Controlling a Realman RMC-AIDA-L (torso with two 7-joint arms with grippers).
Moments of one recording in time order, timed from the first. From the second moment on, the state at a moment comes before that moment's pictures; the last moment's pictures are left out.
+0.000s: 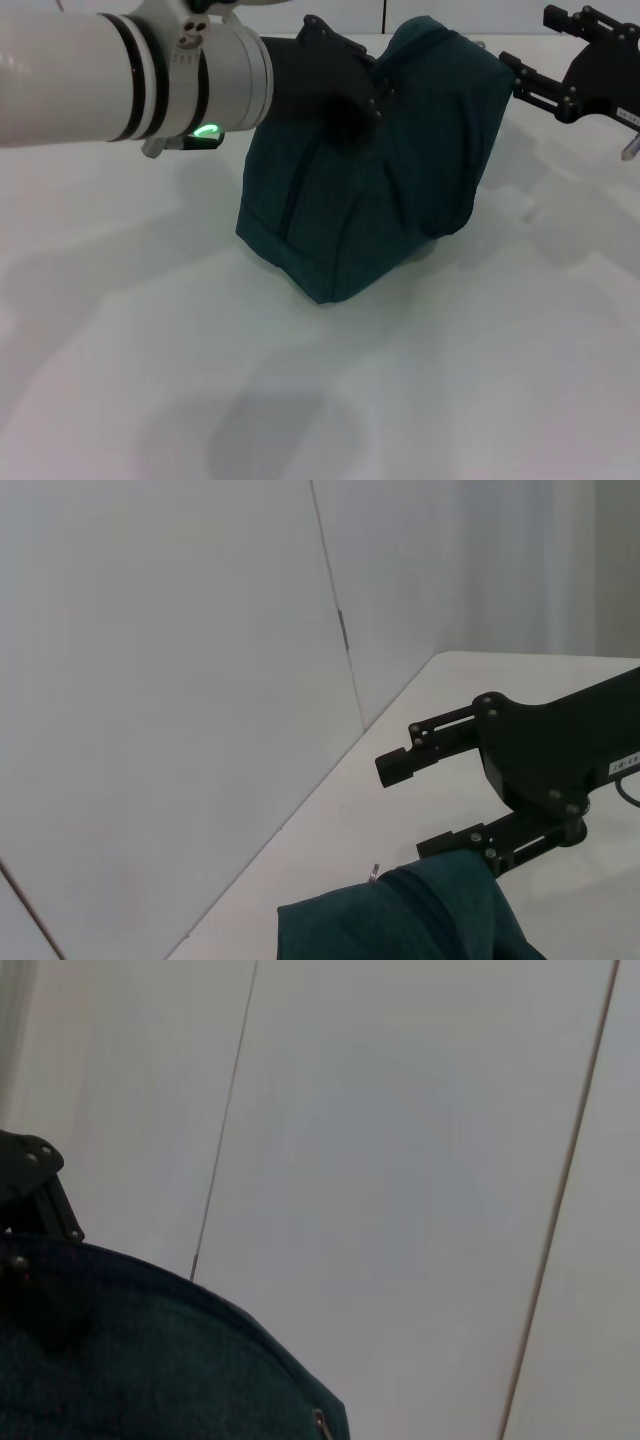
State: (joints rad) left arm -0.33 -2.09 1.66 1.72 2.30 0.99 -2.32; right arm 0.52 2.02 -1.22 -0.59 -1.08 -1.05 0.77
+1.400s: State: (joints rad) left arm -0.28 -2.08 1.60 1.77 2.25 1.10 -2.04; right arm 0.44 2.01 -1.22 -0.66 -1.16 -1.13 0.78
